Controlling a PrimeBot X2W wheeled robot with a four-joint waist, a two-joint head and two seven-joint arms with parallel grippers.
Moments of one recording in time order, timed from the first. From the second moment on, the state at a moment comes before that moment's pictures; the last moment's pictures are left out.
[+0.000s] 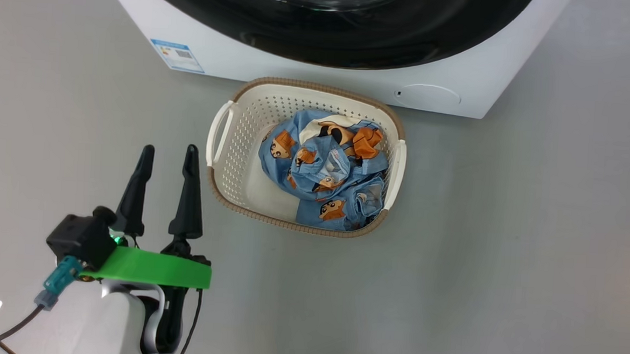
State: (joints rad) left arm -0.37 0.04 -0.16 0.27 -0.43 -0.09 -0.26; right arm -1.07 -0.32 -0.01 0.74 1.51 0.13 0.42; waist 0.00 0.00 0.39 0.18
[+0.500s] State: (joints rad) left arm -0.39 0.04 -0.18 0.25 -0.46 -0.08 -0.26; right arm -1.23 -0.32 0.04 0.82 1.51 0.13 0.52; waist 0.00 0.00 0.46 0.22
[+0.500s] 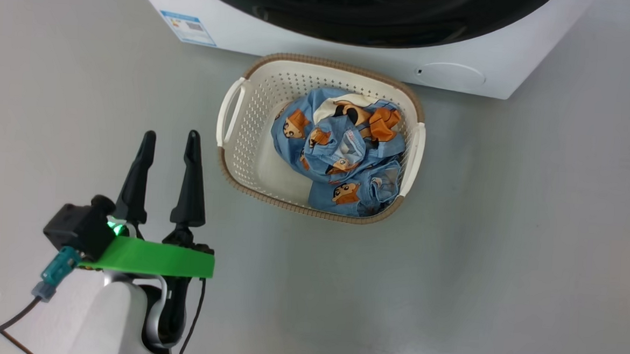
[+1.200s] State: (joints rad) left arm -0.41 0.03 -0.20 0.26 -0.49 -0.07 -0.26; right arm -1.25 -0.34 0.06 0.85 1.51 0.13 0.58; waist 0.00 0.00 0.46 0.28
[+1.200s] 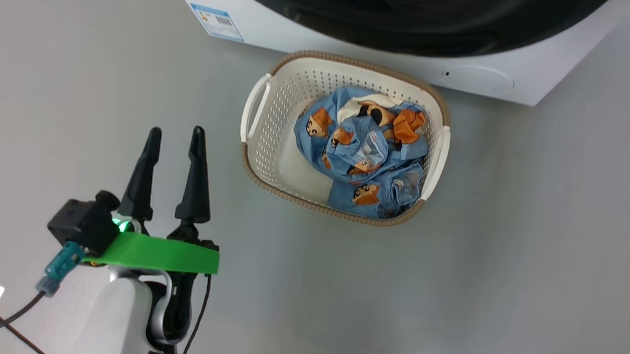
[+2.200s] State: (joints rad) left arm -0.24 0.03 -0.15 0.34 -0.43 -0.09 -0.26; right arm -0.68 -0.22 0.06 0.60 1.61 0.13 0.70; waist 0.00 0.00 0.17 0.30
